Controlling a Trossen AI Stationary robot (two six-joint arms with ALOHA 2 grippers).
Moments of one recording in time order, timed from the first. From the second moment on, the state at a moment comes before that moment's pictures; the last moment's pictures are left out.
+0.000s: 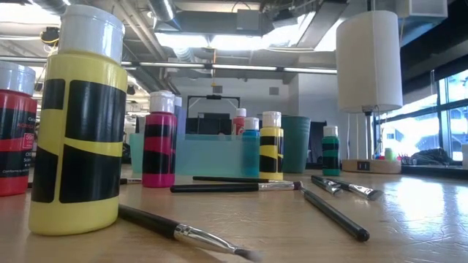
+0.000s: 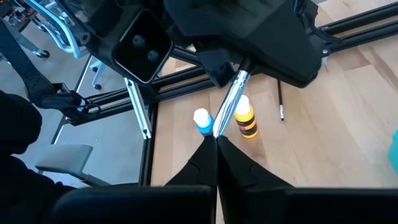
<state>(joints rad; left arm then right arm) -0.80 1.21 0.93 -0.35 -1.28 1.06 0.29 1.99 1.87 -0.41 0.07 0.48</state>
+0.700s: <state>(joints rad) -0.80 1.20 0.94 -0.36 -1.39 0.85 0.30 1.96 1.87 -0.41 0.08 0.43</state>
